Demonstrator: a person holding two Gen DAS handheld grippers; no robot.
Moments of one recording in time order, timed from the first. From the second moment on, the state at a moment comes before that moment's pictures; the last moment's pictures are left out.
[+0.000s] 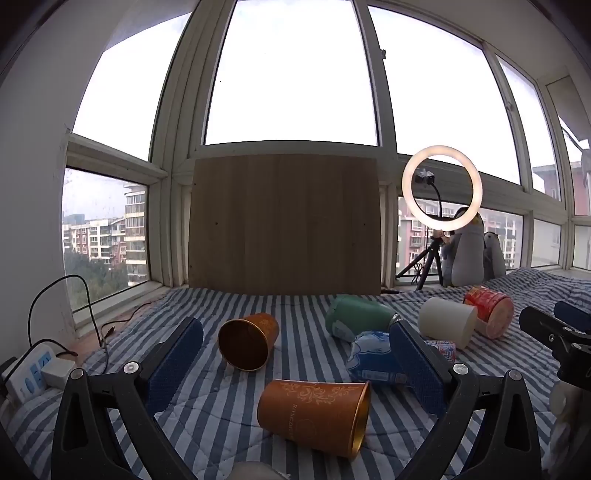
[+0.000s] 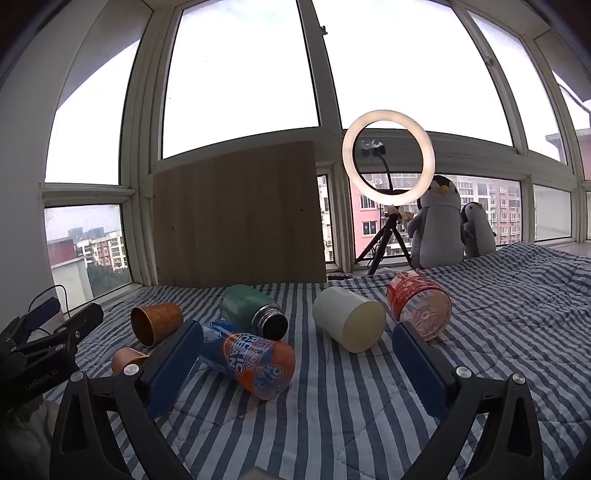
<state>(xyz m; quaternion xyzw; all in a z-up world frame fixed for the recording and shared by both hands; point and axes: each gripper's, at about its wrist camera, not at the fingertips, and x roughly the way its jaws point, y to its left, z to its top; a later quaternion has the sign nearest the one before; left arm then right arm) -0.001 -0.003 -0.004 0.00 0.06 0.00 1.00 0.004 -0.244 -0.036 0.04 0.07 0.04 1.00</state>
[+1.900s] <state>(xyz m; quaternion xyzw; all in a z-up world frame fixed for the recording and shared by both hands) 0.000 -0.003 -0.005 -0.01 0.07 0.00 1.00 0.002 -0.249 -0.034 0.05 0.07 0.04 1.00</state>
